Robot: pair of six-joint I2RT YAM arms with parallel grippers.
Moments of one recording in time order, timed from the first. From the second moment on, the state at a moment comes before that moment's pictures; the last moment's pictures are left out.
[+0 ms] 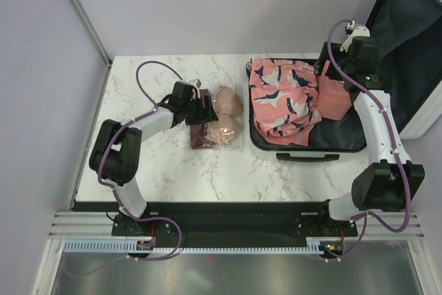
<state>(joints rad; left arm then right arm) -0.38 1.77 1.10 -0.13 0.24 -0.46 -0.07 1.48 1.49 -0.47 -0.06 0.16</state>
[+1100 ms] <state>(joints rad) -0.38 1.69 1.14 -0.19 0.30 -0.52 -0.06 1.52 1.49 -0.49 -0.10 0.16</state>
